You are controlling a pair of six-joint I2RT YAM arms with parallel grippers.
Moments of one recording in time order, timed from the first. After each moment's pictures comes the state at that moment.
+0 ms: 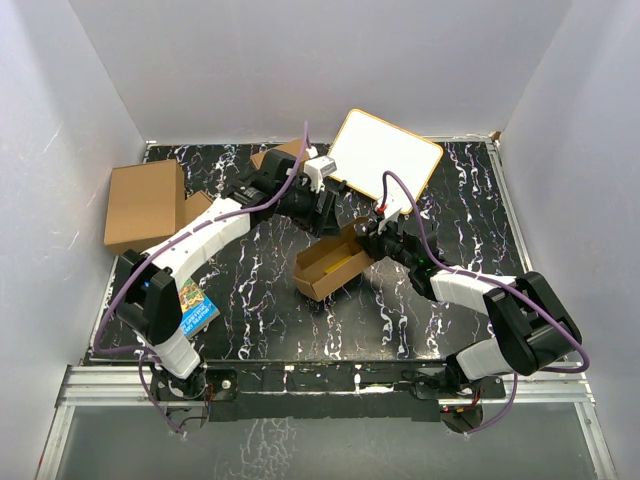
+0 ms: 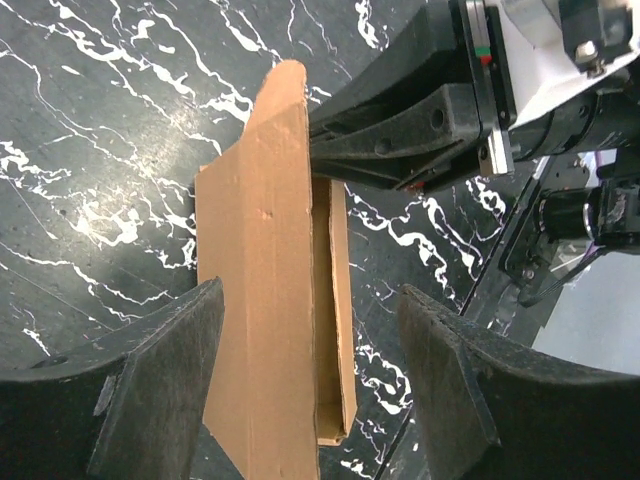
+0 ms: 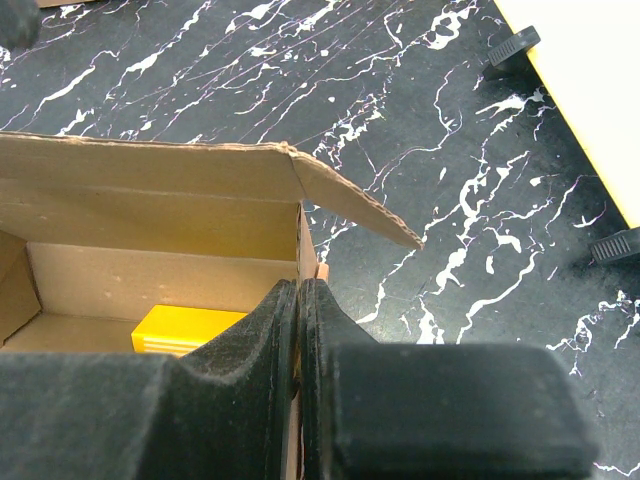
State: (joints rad) left arm -0.58 1.66 1.42 -0.48 0.56 -0.11; right arm 0.41 1.42 0.51 0.63 -0.33 0.01
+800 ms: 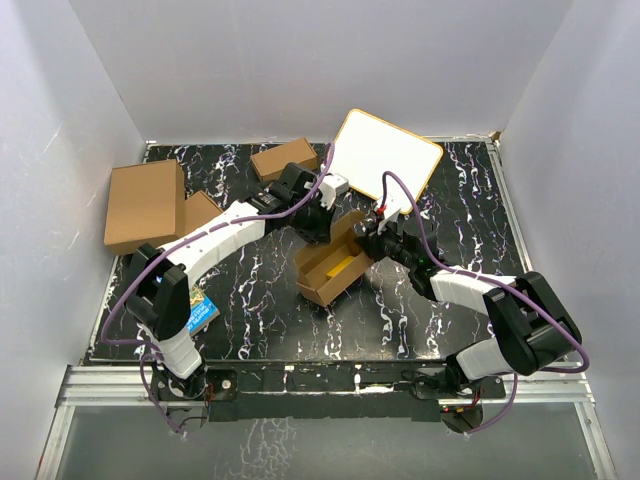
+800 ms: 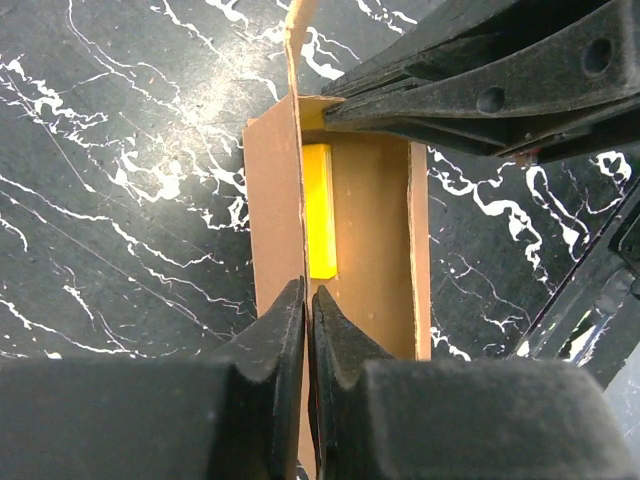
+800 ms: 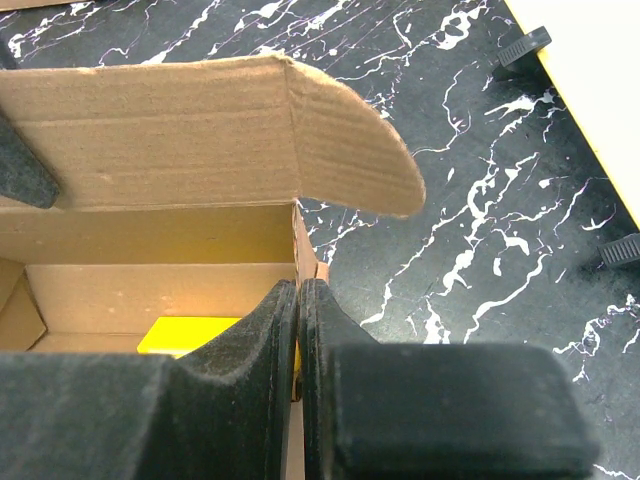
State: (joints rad) left arm -0.68 1.71 1.42 -0.58 0.35 -0.01; right arm 0.41 1.42 0.51 0.63 -0.34 0.01
